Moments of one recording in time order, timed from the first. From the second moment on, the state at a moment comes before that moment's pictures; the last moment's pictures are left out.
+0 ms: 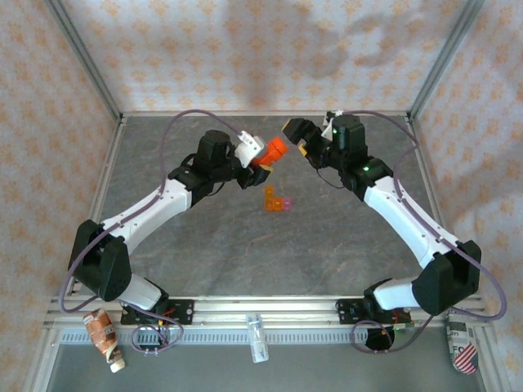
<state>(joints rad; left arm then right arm) -0.50 1.49 1.15 -0.15 0.35 0.25 0.45 1.36 1.24 -0.25 -0.27 1.04</state>
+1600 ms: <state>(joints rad) -0.48 1.50 1.18 -0.19 0.45 0.21 0.42 1.42 1.18 -0.13 -0.46 0.86</state>
